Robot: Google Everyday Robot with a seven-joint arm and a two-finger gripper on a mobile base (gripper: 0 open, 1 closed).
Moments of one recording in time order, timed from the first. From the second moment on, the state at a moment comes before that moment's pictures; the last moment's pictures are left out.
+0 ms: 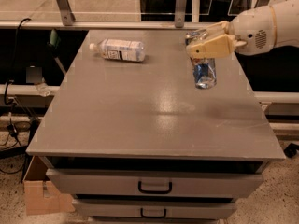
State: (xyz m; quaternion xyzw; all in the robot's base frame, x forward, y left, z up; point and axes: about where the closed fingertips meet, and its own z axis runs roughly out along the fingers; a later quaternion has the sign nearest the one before) arm 0.555 -0.111 0.989 -0.49 0.67 0.35 0.43
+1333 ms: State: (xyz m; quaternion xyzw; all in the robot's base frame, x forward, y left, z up) arm 0.511 -0.103 0.954 -0.60 0.43 0.43 0.53
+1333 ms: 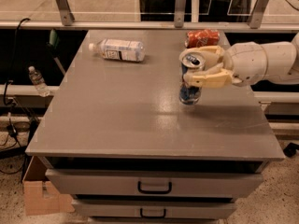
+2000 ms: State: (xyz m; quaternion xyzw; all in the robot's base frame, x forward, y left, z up) arm 0.509 -0.094 0.934 -0.61 0.42 0.44 0.50
